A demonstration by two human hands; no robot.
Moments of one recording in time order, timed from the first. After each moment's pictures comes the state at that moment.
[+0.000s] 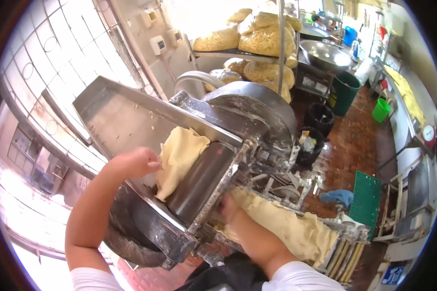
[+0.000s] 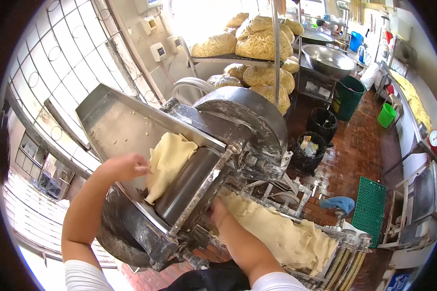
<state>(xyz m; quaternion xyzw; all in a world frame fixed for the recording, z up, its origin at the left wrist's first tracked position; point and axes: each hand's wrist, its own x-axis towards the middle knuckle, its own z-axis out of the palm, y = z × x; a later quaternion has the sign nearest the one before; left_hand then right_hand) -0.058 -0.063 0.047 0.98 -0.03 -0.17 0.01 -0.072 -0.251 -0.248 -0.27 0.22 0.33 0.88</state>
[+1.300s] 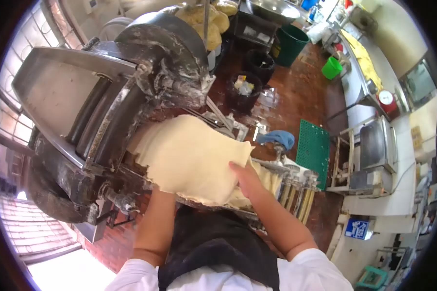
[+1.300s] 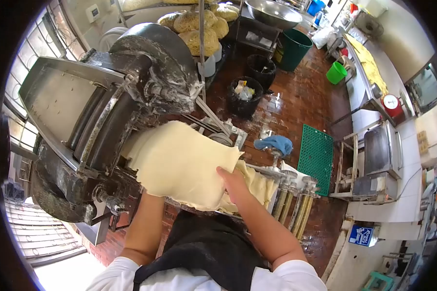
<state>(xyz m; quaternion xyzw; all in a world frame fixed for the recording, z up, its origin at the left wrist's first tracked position) -0.170 -0.293 -0.323 0.61 0.24 -0.17 0.73 -0.231 -0.553 -0.256 -0.55 0.28 0.15 0.78</state>
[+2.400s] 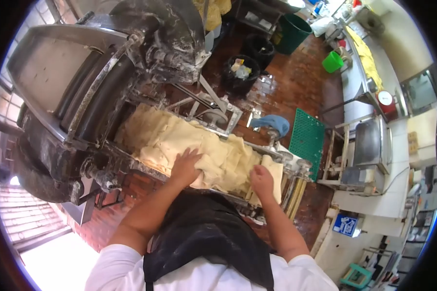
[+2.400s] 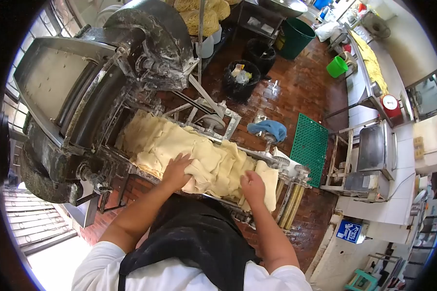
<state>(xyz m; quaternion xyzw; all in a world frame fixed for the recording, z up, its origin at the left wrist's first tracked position) -0.238 -0.362 -0.336 0.94 -0.20 -0.15 0.23 -0.326 -0.653 -0.336 -0.91 0.19 -0.02 0.38</state>
